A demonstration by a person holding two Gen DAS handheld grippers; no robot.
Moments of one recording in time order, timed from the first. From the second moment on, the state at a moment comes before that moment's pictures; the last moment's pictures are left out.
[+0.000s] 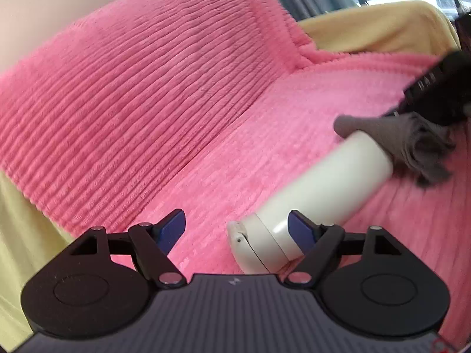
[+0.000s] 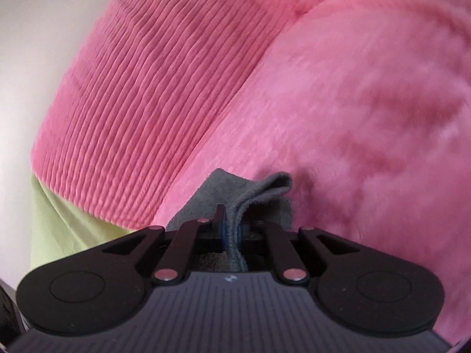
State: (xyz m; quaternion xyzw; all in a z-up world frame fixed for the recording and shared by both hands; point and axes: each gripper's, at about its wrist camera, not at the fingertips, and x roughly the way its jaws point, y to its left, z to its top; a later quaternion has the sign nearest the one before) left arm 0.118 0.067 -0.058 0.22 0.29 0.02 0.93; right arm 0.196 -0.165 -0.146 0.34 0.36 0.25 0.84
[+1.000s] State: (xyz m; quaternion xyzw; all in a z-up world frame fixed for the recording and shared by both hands) left arm 0.201 -0.029 -0.100 0.45 0.40 -0.29 0.74; right arm 0.148 -0.243 -0.135 0.36 0.31 0.19 0.86
